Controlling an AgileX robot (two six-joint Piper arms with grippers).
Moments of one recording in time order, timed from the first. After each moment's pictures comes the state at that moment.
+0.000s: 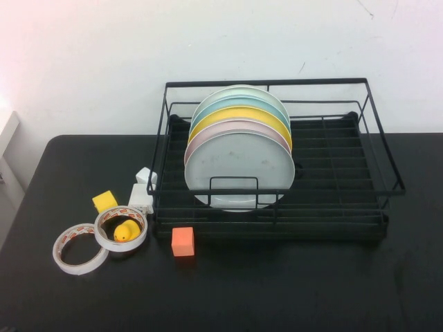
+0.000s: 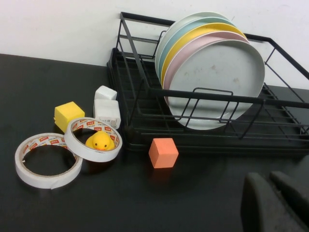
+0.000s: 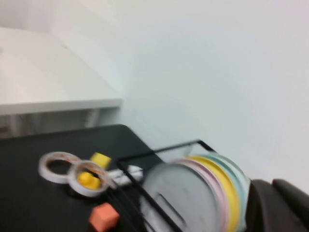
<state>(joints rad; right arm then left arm) 0.39 0.53 -0.62 0.93 0.46 -1.26 -0.12 -0.01 -0.26 -0.41 0.64 0.07</state>
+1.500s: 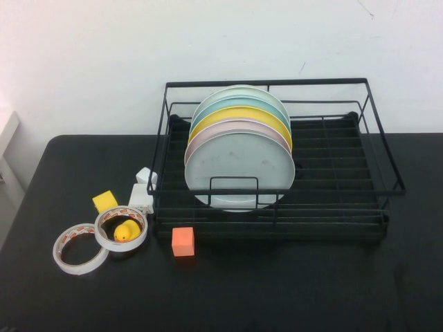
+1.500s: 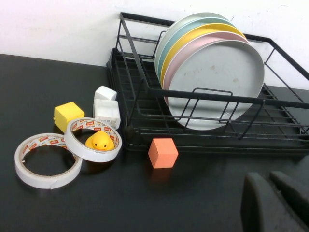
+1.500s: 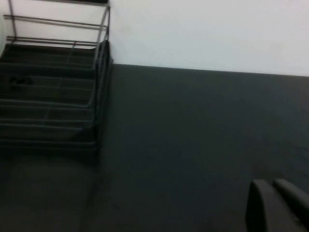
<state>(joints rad) -0.03 -0.01 0.03 -0.21 0.37 0.10 -0.12 -0.01 -0.26 -0.41 0.64 0.07</state>
